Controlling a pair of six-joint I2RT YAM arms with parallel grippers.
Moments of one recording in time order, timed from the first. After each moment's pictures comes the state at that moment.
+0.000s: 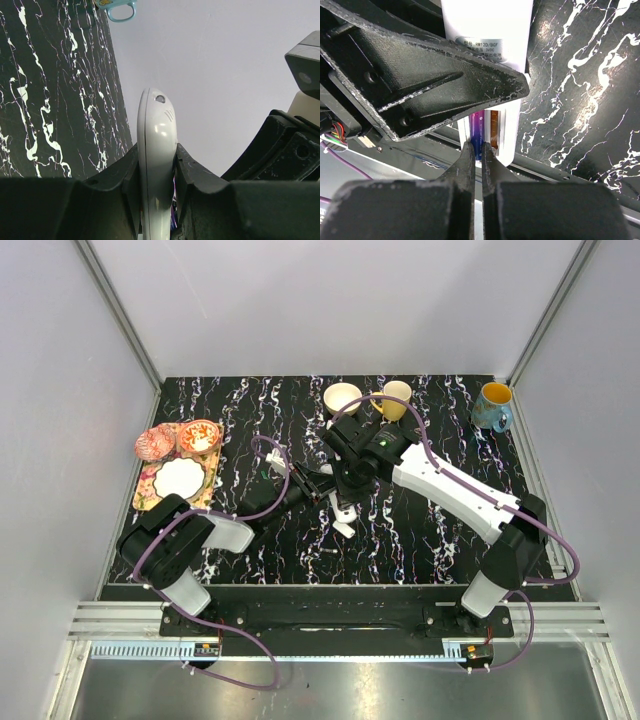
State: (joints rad) left arm -0.68 1.61 0.46 1.21 0.26 -1.41; right arm 0.86 1.67 1.63 -1.10 0.01 0.58
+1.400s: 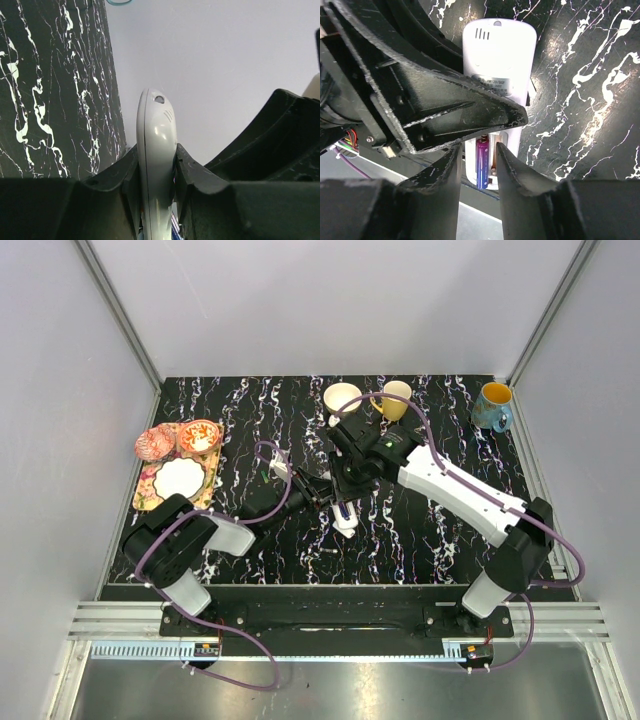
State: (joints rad) left arm -0.70 1.62 0.44 1.23 0.26 -1.47; right arm 0.84 1.64 1.59 -1.02 -0.01 0.57
